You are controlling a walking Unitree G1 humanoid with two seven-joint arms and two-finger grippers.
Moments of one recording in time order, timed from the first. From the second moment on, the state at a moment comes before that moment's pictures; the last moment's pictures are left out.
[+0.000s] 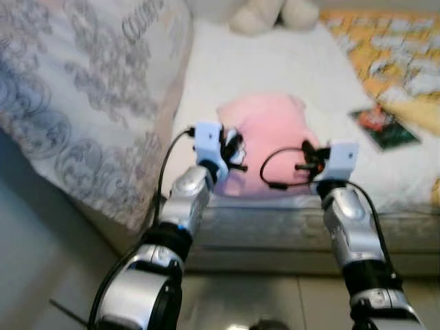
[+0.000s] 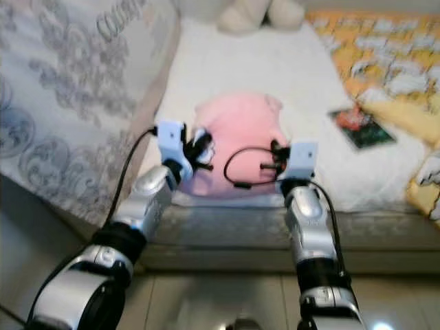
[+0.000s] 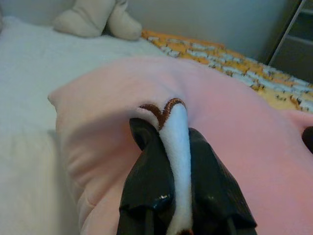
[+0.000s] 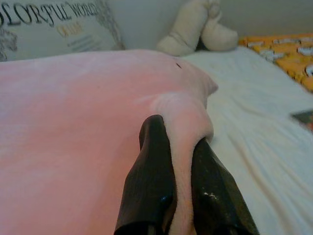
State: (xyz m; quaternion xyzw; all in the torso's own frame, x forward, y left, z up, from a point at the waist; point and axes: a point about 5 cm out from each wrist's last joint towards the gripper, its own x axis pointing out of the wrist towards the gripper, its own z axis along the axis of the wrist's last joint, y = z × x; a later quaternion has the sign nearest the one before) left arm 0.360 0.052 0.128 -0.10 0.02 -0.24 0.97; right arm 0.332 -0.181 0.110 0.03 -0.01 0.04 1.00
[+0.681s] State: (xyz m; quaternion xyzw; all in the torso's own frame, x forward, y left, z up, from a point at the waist) left arm 0.362 0.057 0.130 -0.10 0.02 -0.23 0.97; right arm 0.335 -0.174 0.111 0.03 -0.02 0.05 1.00
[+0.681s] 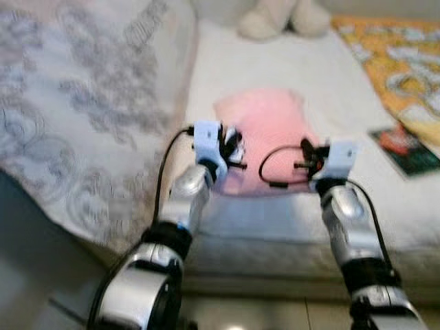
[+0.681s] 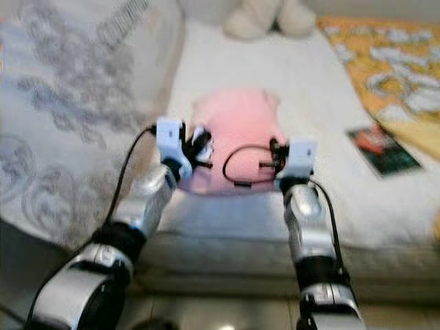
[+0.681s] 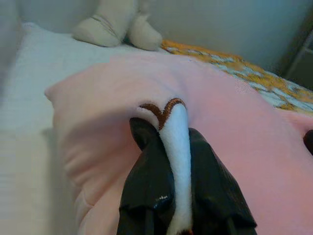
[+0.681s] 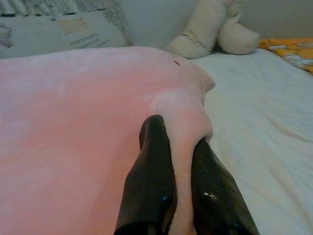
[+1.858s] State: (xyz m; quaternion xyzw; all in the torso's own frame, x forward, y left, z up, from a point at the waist) left arm 0.379 0.072 0.120 -0.04 0.07 -0.11 0.99; right arm 0.359 -0.140 0.079 -0.08 0.11 0.14 0.98
